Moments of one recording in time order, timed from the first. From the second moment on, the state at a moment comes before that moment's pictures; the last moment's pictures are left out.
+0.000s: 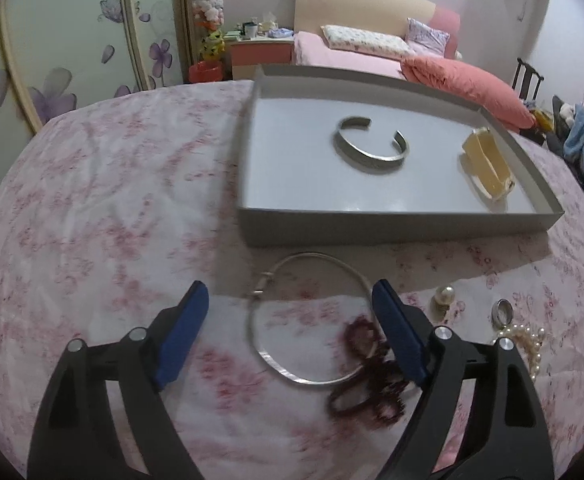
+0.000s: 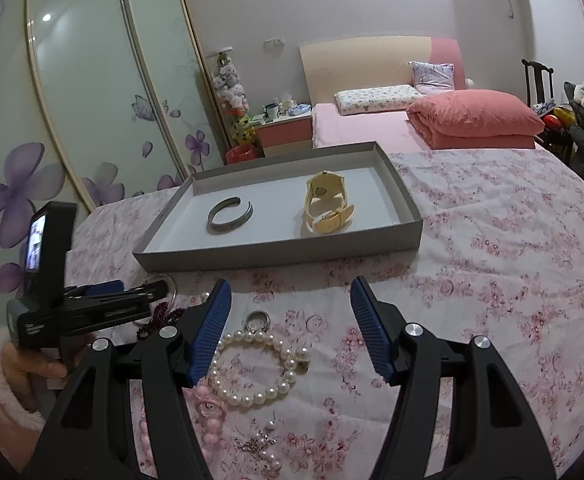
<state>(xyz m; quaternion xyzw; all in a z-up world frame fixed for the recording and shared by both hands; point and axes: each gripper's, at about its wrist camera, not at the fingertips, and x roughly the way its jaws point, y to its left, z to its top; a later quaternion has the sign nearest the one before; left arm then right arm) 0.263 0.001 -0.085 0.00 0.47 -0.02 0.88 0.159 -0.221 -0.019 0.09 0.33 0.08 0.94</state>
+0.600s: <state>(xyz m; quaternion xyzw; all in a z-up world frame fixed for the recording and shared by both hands) 0.258 -0.018 -0.086 0.02 0.46 -0.02 0.89 0.155 -0.215 -0.025 0.09 0.33 0.08 0.94</state>
